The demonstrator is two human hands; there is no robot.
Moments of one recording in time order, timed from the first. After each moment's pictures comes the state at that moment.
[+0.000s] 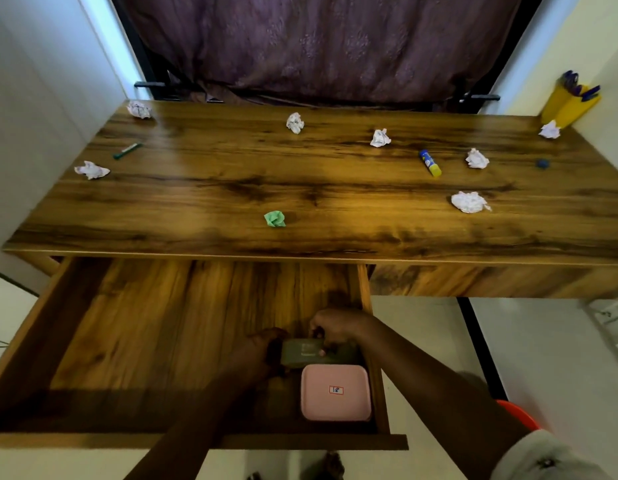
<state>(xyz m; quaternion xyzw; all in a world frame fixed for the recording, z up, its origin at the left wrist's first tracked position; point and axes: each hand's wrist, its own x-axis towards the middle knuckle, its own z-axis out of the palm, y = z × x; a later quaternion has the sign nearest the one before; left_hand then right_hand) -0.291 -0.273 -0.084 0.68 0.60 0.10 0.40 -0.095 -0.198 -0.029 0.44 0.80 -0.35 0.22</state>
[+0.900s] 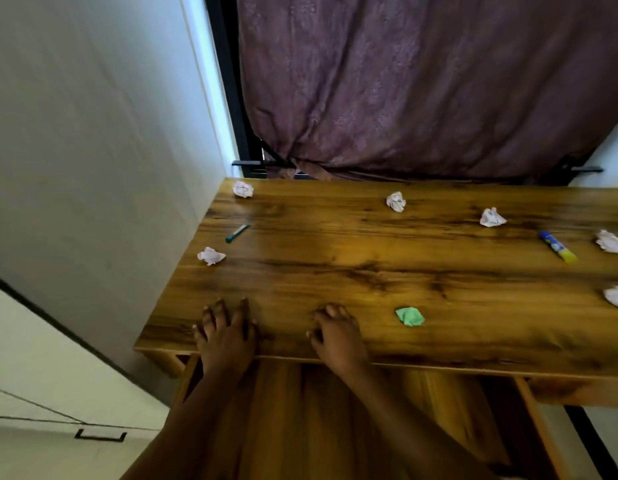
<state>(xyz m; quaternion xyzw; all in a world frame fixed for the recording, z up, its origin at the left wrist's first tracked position) -0.563 -0.129 -0.012 0.55 0.82 0.08 0.12 -0.359 -0.100 0.011 0.55 0.81 -0.15 -0.09</state>
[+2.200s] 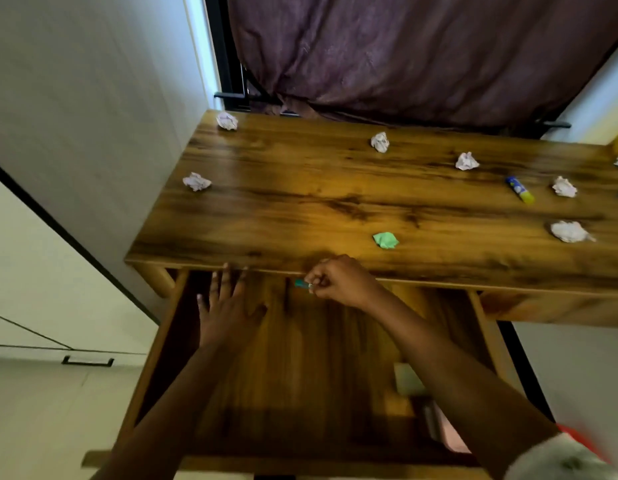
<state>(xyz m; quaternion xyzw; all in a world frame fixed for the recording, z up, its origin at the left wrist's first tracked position) -0.526 -0.233 -0.014 0.61 0.76 0.09 0.20 -0.314 -0.150 0.048 0.45 0.85 -0.27 -0.05</state>
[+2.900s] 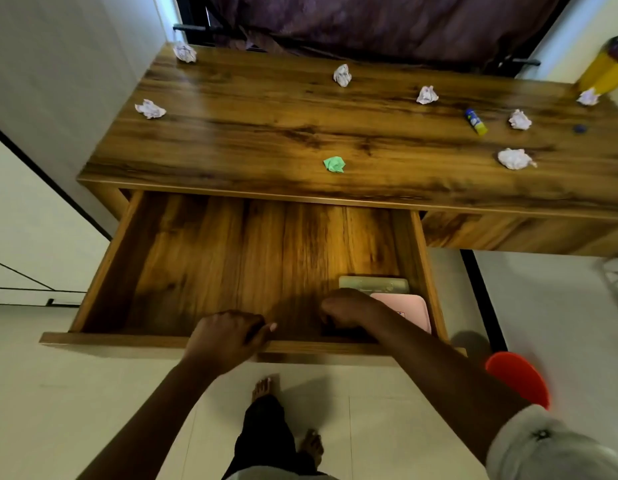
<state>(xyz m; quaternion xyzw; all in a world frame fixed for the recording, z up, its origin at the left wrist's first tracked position) -0.425 -0.388 -0.040 0.78 0.61 0.04 0.11 -0.190 -0.293 -0.041 0.42 0.83 -0.24 0.27</state>
